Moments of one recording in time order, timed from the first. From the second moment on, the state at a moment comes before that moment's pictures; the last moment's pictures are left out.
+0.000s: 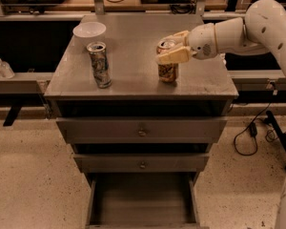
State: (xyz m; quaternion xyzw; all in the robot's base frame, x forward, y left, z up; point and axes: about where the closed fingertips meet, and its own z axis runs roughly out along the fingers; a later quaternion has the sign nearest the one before) arm 0.688 -0.080 0.909 -0.53 0.63 0.31 0.47
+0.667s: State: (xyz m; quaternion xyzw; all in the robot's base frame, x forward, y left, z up) arm 0.684 -0.079 0.924 -0.55 0.61 0.31 0.47
